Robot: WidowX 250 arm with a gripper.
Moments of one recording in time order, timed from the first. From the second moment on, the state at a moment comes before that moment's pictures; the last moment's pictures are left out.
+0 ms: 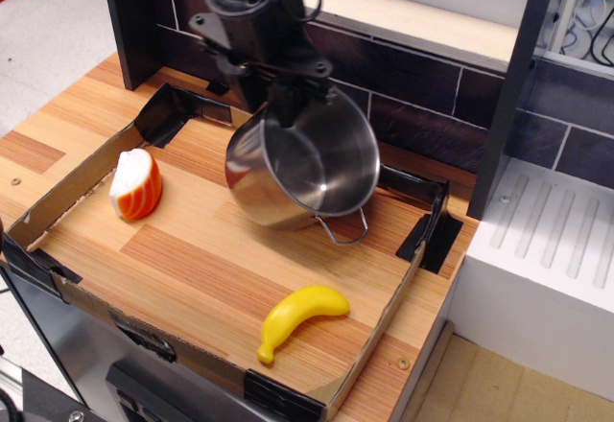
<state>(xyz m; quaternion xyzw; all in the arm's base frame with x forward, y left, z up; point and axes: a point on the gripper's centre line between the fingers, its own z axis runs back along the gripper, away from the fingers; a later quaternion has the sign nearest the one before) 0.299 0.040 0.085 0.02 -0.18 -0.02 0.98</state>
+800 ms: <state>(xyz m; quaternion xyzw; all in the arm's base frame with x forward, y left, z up) 0.285 0.071 0.071 0.13 -0.17 -0.01 0.98</state>
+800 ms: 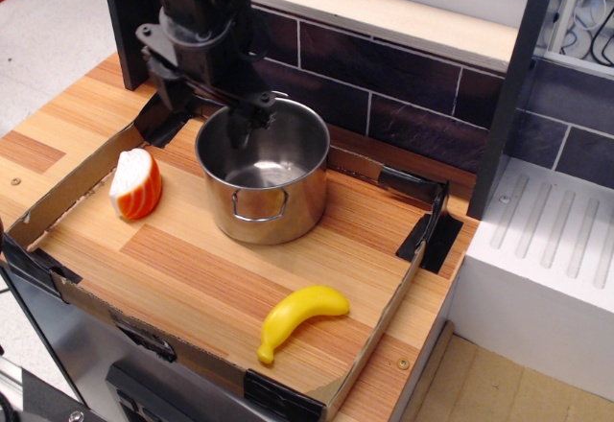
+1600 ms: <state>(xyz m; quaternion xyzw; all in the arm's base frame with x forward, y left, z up) 0.300 0.029 0.188 0.11 -0.20 0.01 0.97</state>
